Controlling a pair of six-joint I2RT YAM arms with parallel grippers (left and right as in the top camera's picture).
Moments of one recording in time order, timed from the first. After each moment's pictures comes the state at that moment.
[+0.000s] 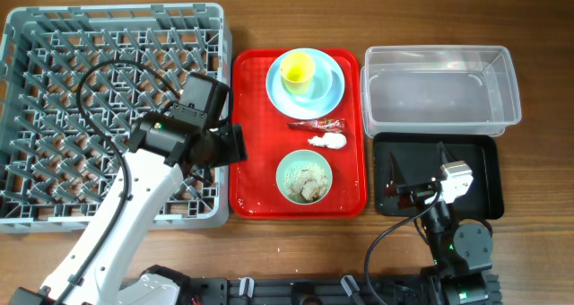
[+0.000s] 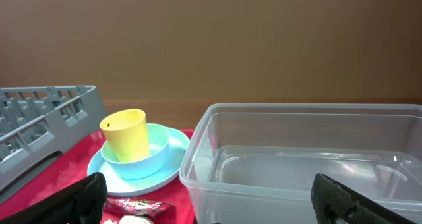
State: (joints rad) left arm -0.37 1.34 1.14 -1.09 0.01 -0.55; right arm 0.17 0.01 0.01 0.00 -0.02 0.09
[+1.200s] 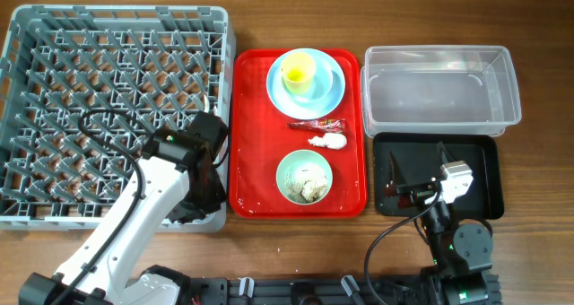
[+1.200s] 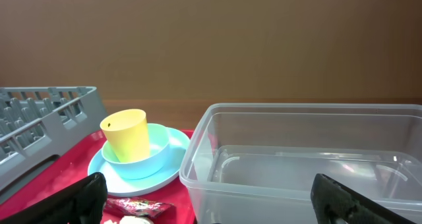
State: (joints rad) left arm -0.37 1.34 0.94 -1.34 -0.03 -0.77; right arm 0.17 0.01 0.01 0.00 -0.02 0.09
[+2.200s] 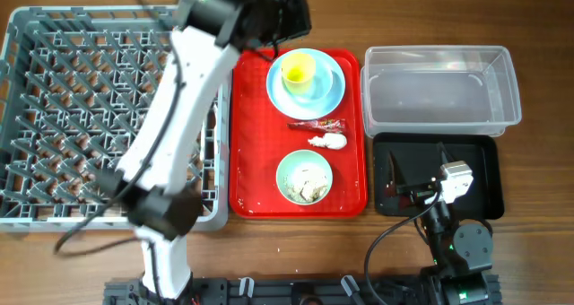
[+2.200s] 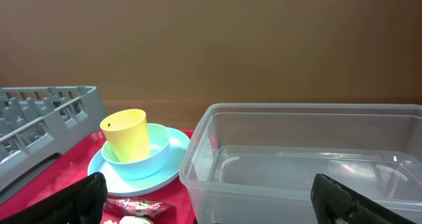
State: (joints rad) left arm -0.47 2.03 2.35 -1.23 0.19 -0.64; right arm 0.17 0.01 0.01 0.00 -0.02 0.09
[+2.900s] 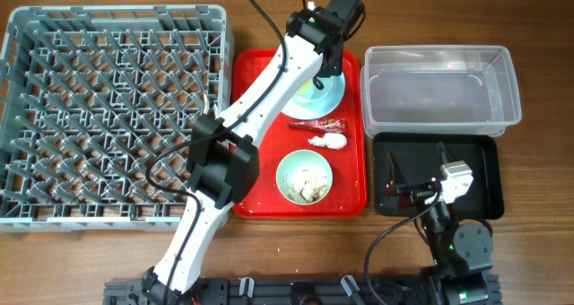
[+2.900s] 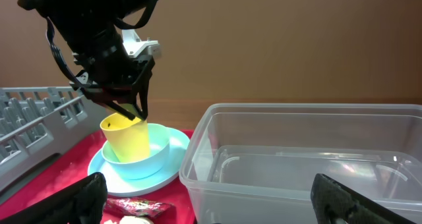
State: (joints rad) left arm -0.63 2.43 2.37 -1.18 -0.21 -0.53; right arm 0.17 0.01 0.01 0.00 -0.02 0.09
